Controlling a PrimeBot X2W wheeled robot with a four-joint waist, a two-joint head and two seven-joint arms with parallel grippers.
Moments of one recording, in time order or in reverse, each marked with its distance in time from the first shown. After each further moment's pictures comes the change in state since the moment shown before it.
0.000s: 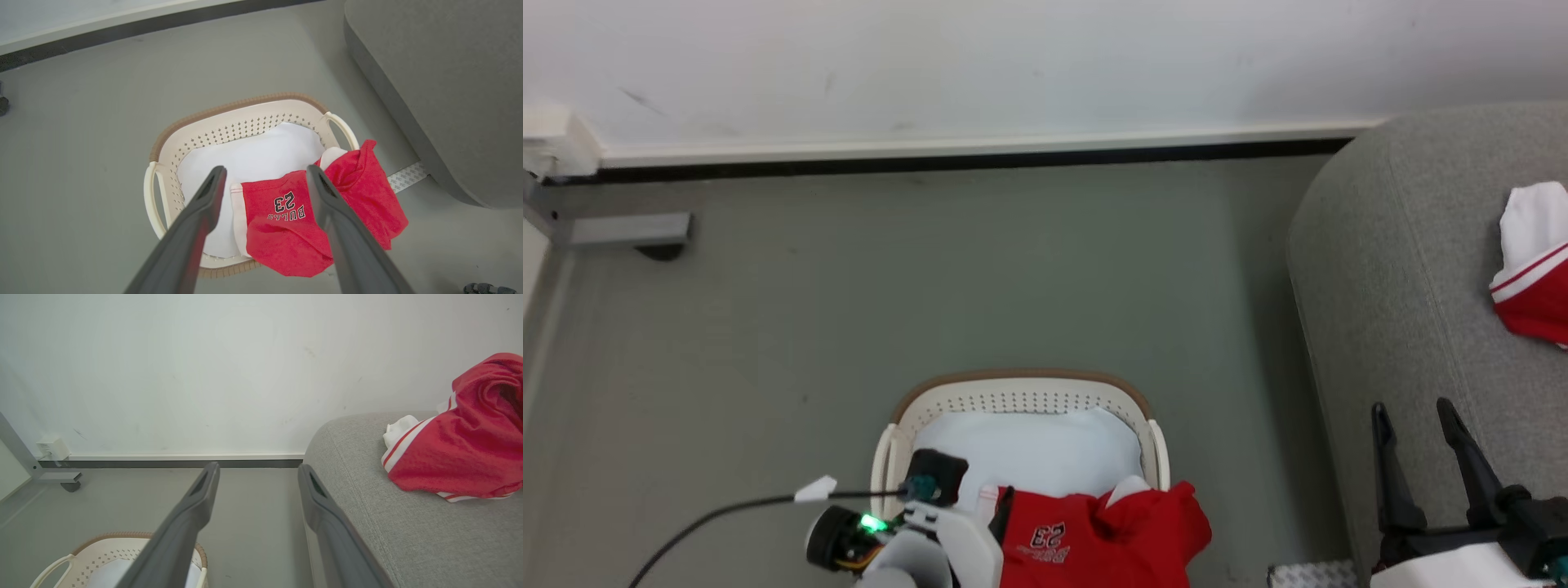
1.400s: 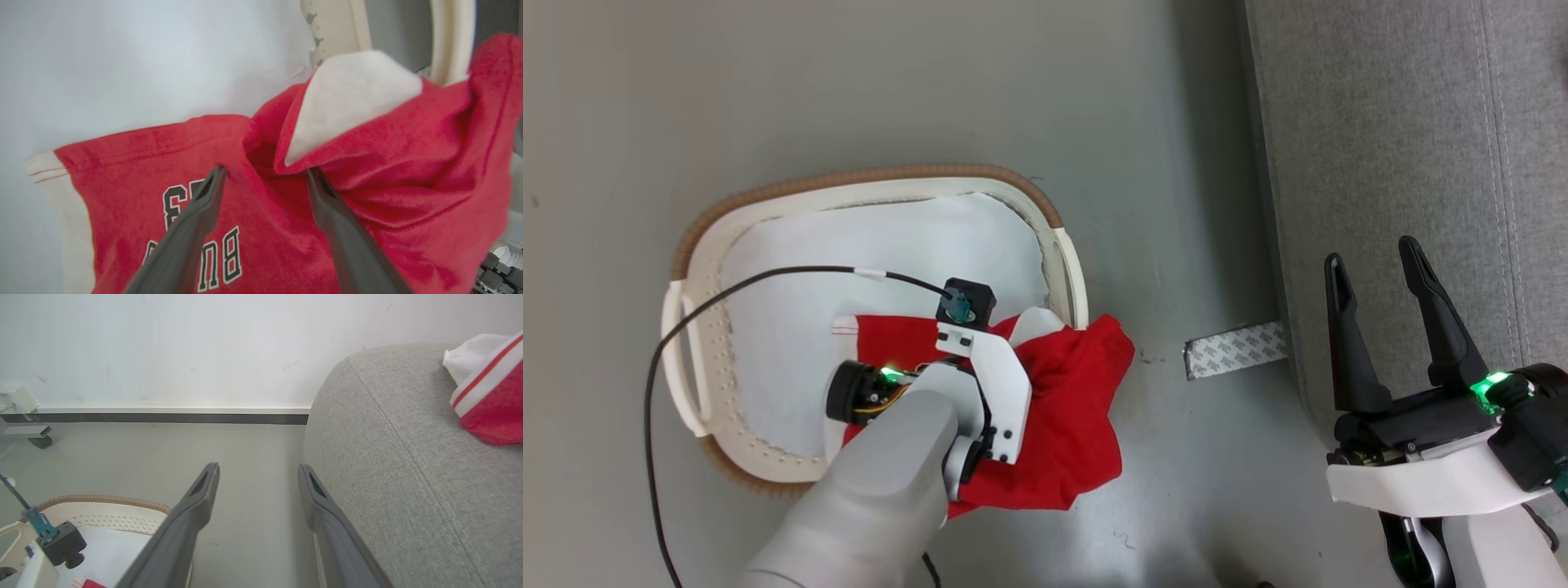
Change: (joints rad) left arm -0.560 -0.002 -0.461 0.357 -0.490 0.203 0.252; right arm -0.216 0.001 0.145 -0.212 0.054 0.000 0.000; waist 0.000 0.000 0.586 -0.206
